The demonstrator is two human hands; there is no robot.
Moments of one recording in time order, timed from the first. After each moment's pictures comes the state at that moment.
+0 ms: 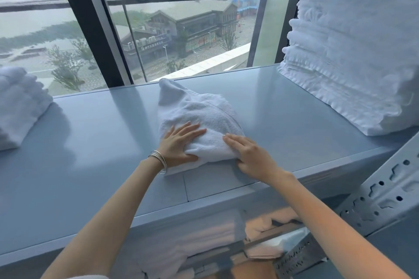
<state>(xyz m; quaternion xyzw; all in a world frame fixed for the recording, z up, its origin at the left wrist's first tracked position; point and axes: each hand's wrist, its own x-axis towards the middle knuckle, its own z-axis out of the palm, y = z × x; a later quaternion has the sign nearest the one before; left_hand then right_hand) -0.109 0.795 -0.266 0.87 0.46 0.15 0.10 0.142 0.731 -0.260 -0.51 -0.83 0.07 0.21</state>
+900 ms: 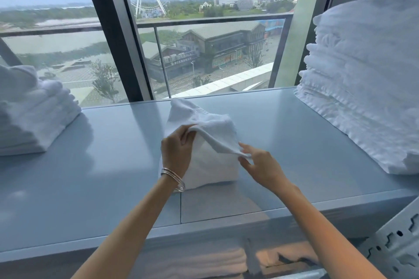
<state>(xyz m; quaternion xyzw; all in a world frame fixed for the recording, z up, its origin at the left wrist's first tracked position) -0.047 0.756 -0.196 0.60 0.58 0.55 0.05 0.165 0.762 -0.228 -0.58 -0.75 0.18 0.27</state>
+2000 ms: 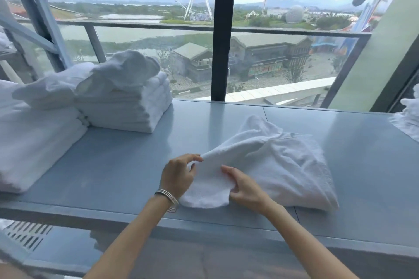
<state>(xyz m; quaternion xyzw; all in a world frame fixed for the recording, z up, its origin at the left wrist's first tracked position) -0.327 0.661 -0.237 0.61 0.69 0.39 0.04 -0.131 0.720 -0.263 -0.37 -0.85 0.31 0.18</state>
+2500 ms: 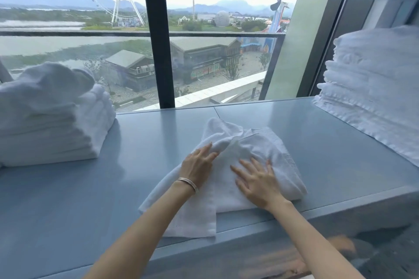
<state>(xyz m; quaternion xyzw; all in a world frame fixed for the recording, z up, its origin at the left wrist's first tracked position) -0.244 0.762 -0.252 0.81 0.56 0.17 -0.01 -0.045 0.722 -0.262 -0.60 -0.80 -0.03 0.03</state>
